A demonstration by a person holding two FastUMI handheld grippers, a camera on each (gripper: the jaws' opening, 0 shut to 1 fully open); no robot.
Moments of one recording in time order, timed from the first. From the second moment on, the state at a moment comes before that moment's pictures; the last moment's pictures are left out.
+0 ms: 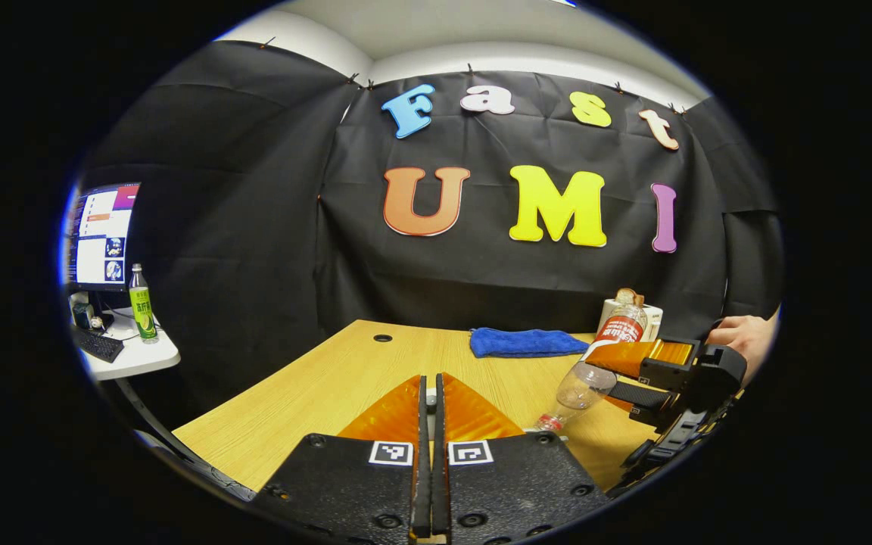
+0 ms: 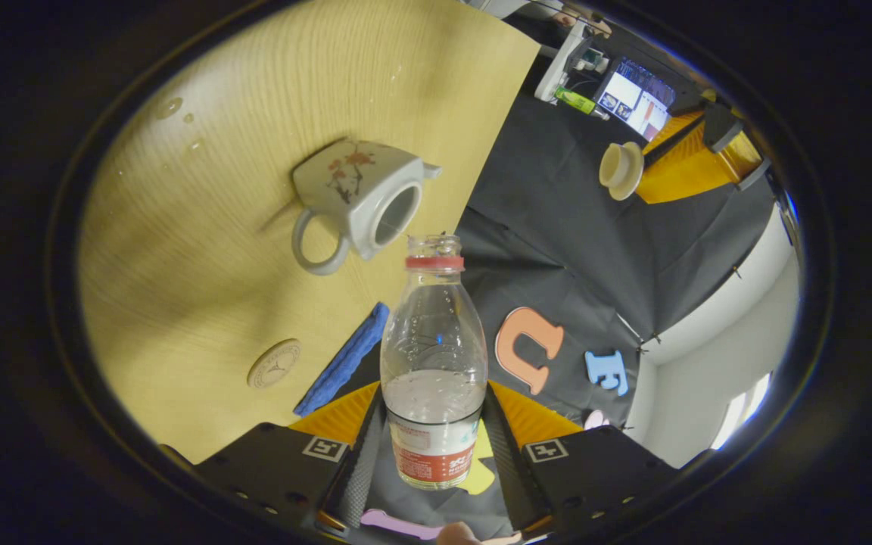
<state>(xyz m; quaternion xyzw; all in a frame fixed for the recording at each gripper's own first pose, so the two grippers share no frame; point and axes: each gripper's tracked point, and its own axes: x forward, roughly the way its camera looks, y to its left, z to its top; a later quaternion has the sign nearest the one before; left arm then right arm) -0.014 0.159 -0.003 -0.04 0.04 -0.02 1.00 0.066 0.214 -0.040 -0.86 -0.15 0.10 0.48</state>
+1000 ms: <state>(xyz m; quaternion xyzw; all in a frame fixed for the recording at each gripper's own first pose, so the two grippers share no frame) -0.018 0.155 0.009 -0.04 0.02 -0.01 1.00 0.061 0.185 -0.058 -0.60 -0.01 0.17 0.78</state>
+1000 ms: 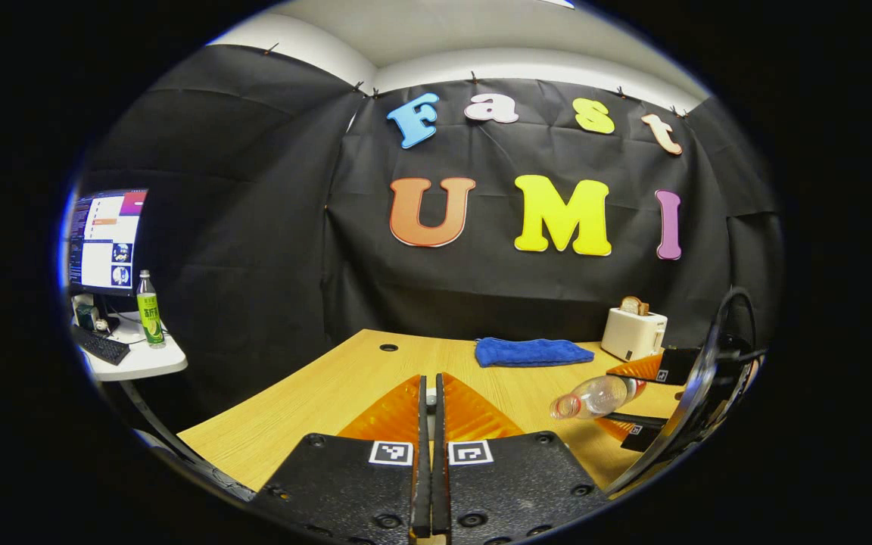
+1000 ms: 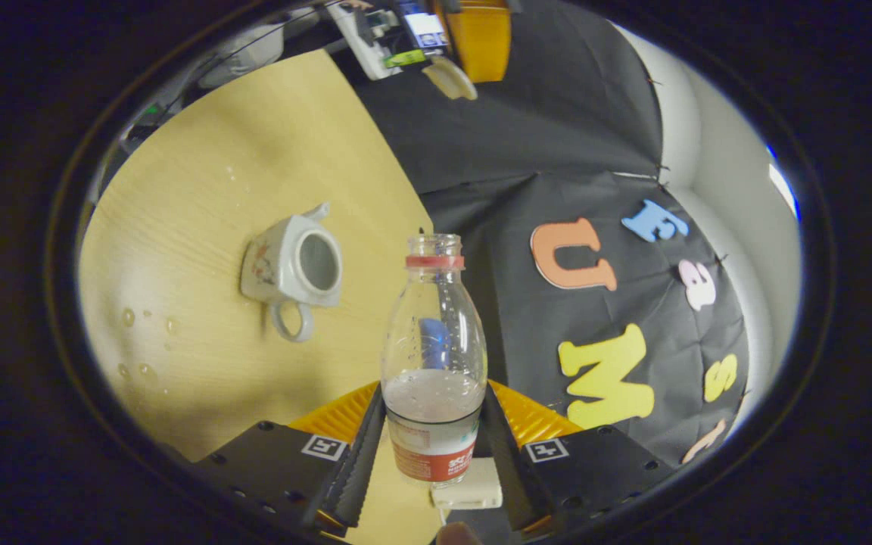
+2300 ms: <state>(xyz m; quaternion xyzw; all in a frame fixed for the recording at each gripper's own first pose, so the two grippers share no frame) -0.008 0.124 -0.003 0.00 0.03 -0.03 1.00 0.172 0.122 -0.067 0.02 0.11 0.14 0.98</state>
